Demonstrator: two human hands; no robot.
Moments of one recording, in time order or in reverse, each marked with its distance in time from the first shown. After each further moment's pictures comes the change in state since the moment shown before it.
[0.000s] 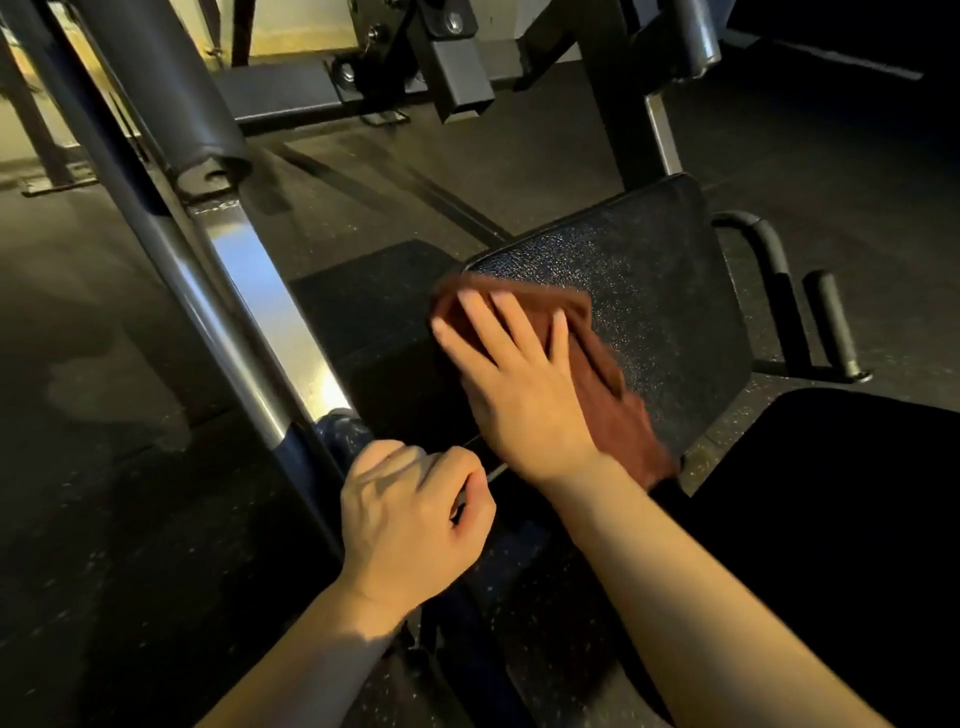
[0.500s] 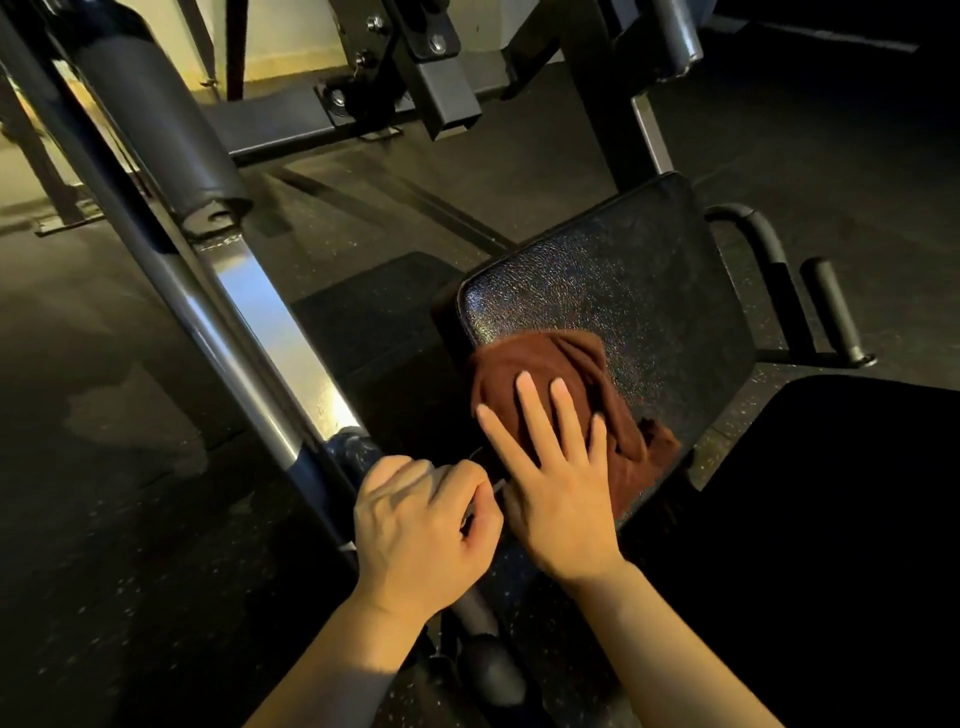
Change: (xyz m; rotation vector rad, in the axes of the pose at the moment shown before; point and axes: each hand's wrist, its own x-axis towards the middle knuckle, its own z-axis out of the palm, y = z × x) left_hand -0.002 -0.002 -0.003 0.059 -0.044 0.036; right_hand -0.083 -0.010 0.026 -0.070 -0.002 0.190
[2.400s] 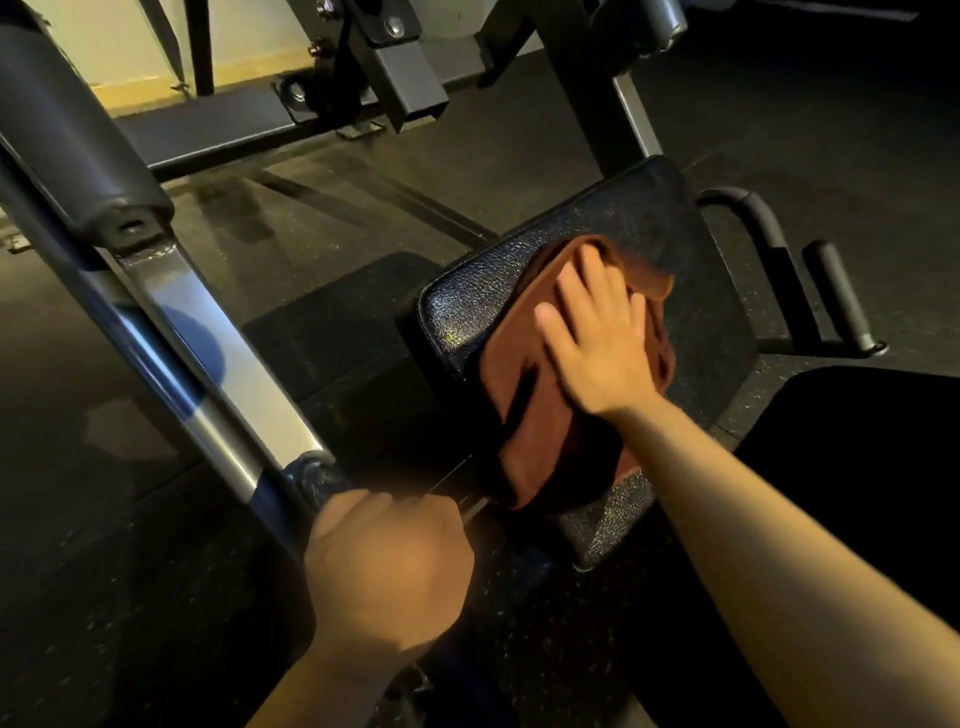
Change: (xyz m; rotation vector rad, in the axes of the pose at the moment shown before) left_hand -0.001 0.000 0.003 -0.019 0.008 0.024; right_hand 0.114 0.094 -0.015 0.262 -0.026 0.305
